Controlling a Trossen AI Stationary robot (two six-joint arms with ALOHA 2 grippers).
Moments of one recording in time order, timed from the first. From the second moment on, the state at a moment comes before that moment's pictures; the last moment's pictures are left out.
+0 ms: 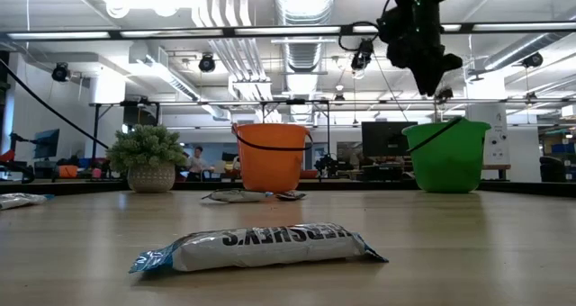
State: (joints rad) left arm 0.11 1.46 1.98 -1.32 -0.39 0.06; right arm -0.92 1.68 1.74 -1.56 -0.06 0.08
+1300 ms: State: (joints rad) left arm 0.13 1.52 1.25 -0.83 -0.10 -0.10; right arm -0.83 1.68 1.96 -1.57 -0.06 0.09
